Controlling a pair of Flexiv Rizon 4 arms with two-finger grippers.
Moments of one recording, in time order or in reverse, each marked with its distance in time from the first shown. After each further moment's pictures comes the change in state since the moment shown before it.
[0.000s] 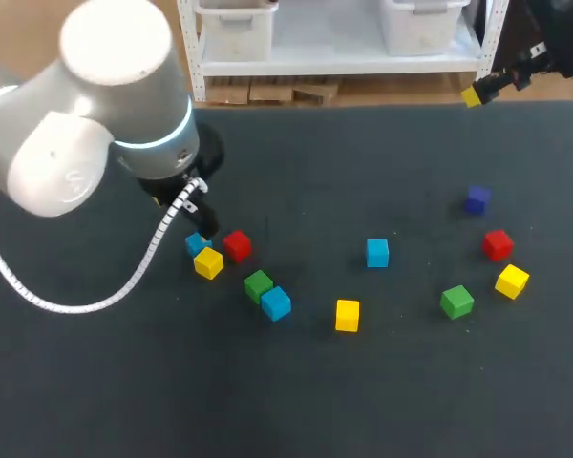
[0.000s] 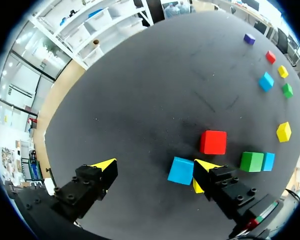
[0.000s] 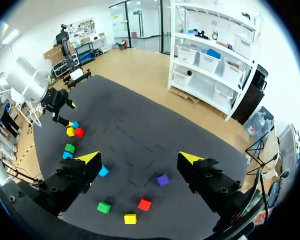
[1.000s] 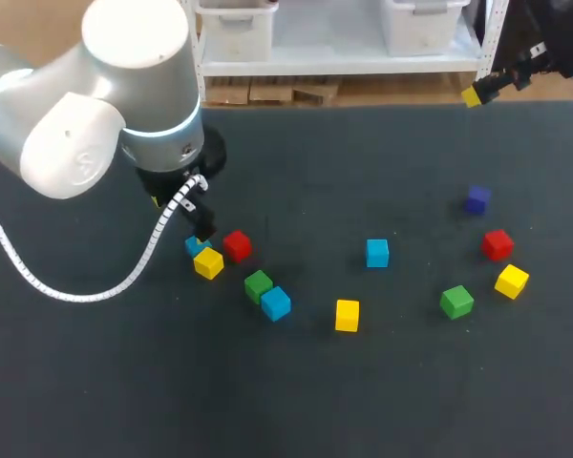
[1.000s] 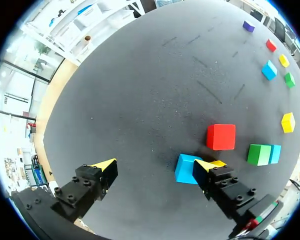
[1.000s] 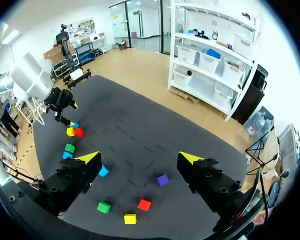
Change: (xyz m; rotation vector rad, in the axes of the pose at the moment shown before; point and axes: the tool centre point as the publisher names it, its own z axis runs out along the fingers) left arm 0.003 0.006 0.007 0.009 0.067 0.073; right arm 0.000 0.000 0.000 0.000 0.000 0.000
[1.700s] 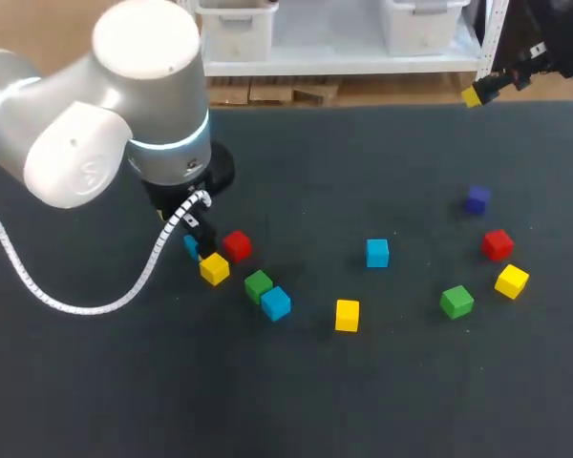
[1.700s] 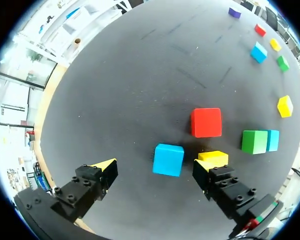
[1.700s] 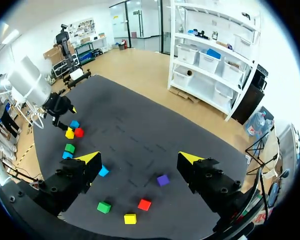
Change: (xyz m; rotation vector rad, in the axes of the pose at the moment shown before) left arm 0.013 -0.020 0.006 0.020 0.037 0.065; right arm 0.000 0.000 0.000 0.000 0.000 0.000
